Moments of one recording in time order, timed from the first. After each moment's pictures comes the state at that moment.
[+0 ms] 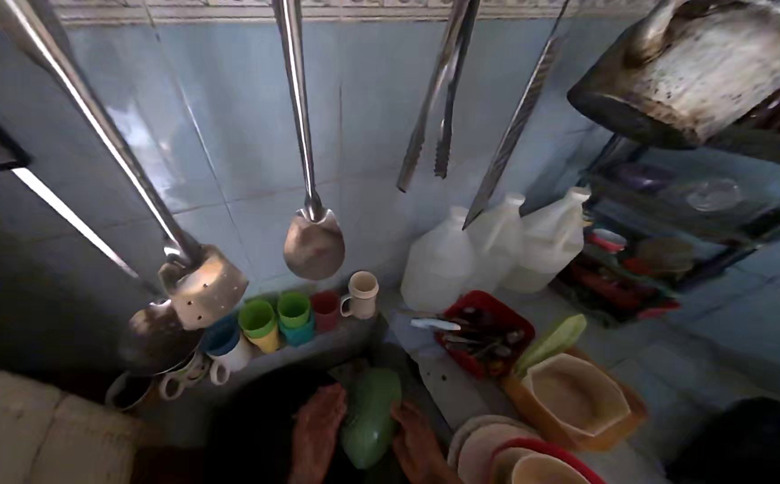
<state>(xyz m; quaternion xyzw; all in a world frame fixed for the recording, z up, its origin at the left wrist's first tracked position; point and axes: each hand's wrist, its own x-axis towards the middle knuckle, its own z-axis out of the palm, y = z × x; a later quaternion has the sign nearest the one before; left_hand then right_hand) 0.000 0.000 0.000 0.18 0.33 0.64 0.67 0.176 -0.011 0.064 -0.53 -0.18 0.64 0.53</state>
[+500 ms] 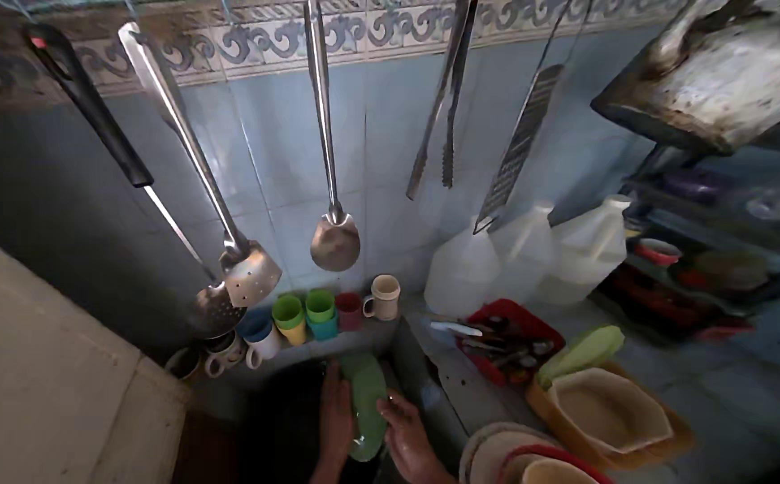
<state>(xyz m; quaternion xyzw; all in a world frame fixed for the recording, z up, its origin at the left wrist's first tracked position) 0.015 -0.011 0.057 0.53 0.61 0.49 0.34 0.147 -0.027 0.091 -0.42 -0.31 0.67 0.52</state>
